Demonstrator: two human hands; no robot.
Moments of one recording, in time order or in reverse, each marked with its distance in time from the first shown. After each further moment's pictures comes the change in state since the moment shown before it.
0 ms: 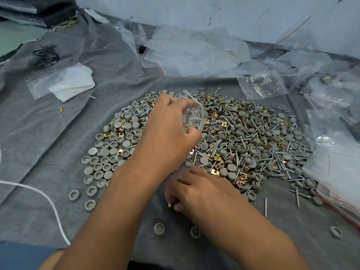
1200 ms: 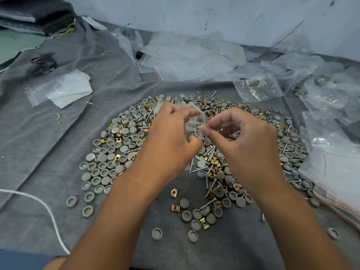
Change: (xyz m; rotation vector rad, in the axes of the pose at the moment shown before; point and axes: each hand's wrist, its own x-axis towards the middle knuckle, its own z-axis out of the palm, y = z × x) left_hand -0.002 0.003 0.006 -0.015 -0.046 0.042; right_hand 0.009 0.052 -0.047 0.520 0.801 0.378
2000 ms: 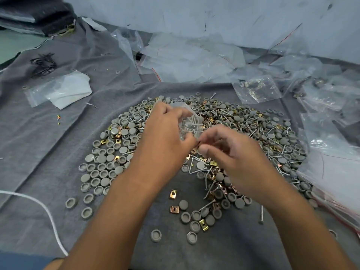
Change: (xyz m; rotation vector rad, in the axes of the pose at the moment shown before) left_hand 0.000 -0.005 -0.002 0.035 0.067 -0.040; right_hand -0.005 0.008 -0.005 0.095 -0.446 0.129
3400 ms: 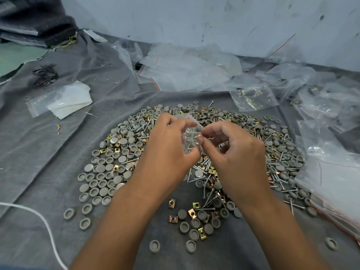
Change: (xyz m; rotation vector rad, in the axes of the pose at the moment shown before) left_hand -0.002 0.005 0.005 -0.060 -0.009 0.041; right_hand 0.009 -0.003 0.014 -0.131 0.508 -0.176
